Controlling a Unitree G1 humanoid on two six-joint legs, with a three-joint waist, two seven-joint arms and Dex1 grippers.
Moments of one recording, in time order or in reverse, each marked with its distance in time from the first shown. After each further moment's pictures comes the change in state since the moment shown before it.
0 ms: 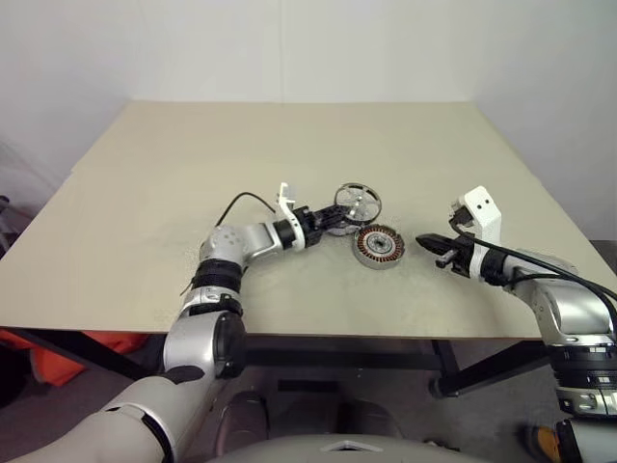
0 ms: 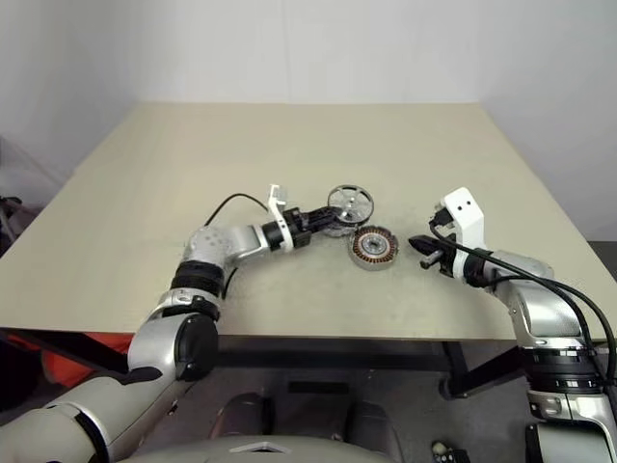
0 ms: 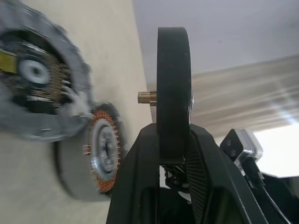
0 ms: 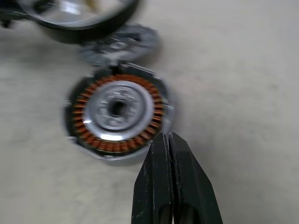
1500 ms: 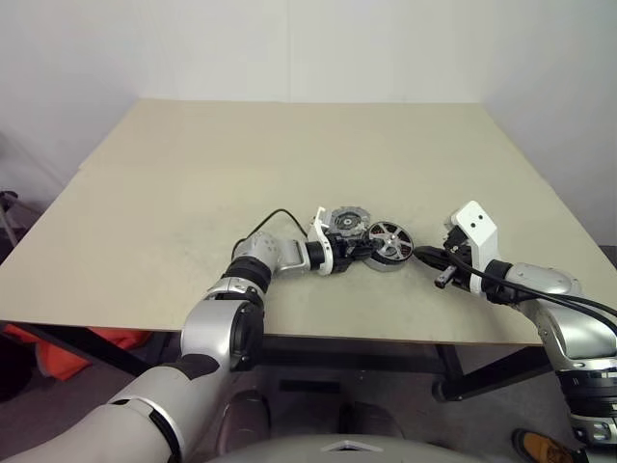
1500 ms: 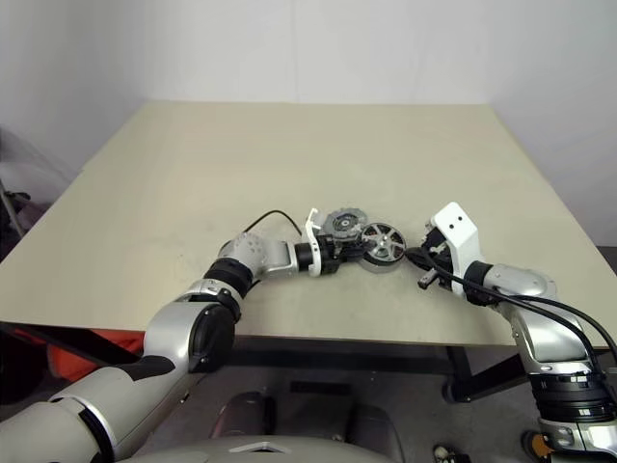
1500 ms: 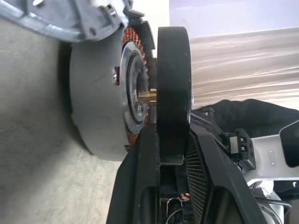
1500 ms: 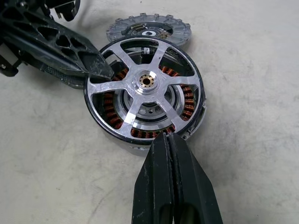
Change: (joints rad) left arm -0.072 -0.062 -0.061 0.282 0.145 -0.055 -0.089; right arm 0.094 -0.019 0.028 -0.094 -0.049 -0.065 -0.029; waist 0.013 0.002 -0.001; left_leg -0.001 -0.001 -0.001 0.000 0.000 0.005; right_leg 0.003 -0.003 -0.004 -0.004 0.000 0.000
